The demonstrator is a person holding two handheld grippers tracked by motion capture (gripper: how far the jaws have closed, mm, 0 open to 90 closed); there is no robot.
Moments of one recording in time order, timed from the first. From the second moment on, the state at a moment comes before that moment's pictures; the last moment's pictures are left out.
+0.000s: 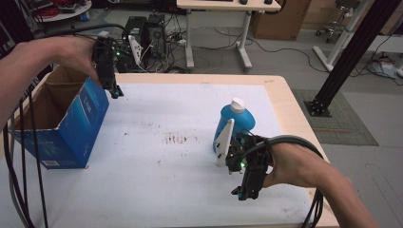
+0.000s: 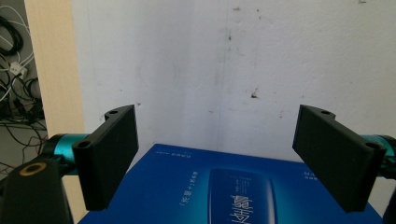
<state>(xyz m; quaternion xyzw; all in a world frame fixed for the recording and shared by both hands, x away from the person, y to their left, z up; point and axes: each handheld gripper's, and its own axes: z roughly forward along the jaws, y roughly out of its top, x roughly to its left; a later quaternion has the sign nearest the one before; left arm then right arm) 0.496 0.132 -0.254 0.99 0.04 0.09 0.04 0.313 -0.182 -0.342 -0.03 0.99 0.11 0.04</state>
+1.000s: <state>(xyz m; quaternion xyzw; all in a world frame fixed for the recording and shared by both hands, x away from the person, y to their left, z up) 0.502 0.125 -0.259 1.00 0.04 0.07 0.05 0.307 -0.269 -0.330 0.16 0.96 0.19 0.09</state>
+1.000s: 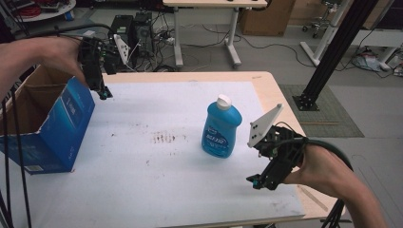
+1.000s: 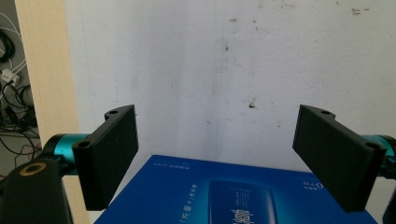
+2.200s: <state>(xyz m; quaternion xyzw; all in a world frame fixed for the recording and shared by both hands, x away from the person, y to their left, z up) 0.499 0.136 -0.262 0.99 0.04 0.08 0.05 0.371 -0.250 -0.359 0.28 0.89 0.34 0.14</state>
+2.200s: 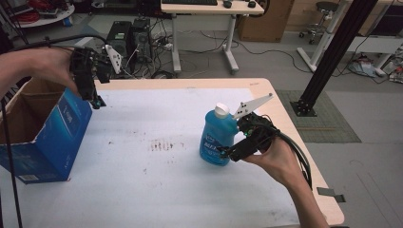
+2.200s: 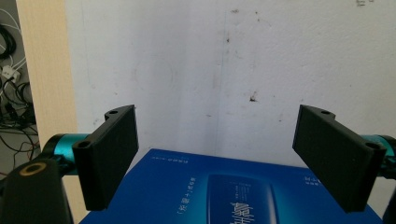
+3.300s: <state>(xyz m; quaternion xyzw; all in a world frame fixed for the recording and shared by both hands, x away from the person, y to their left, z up) 0.497 0.140 -0.264 0.99 0.04 0.08 0.05 0.381 -0.238 -0.375 0.28 0.87 0.37 0.14</state>
